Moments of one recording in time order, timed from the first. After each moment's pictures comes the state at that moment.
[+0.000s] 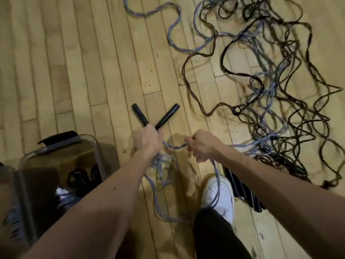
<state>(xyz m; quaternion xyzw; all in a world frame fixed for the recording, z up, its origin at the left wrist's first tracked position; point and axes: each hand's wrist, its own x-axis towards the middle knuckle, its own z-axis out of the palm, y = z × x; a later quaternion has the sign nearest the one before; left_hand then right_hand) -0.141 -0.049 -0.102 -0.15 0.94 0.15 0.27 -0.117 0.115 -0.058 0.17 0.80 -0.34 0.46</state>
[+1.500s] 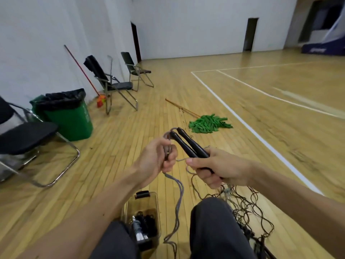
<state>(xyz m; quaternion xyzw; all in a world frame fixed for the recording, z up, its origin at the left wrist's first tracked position) 0.183 -0.090 0.533 0.19 0.67 0.71 0.12 0.197 0.117 0.543 -0.16 0.72 -0.60 0.30</state>
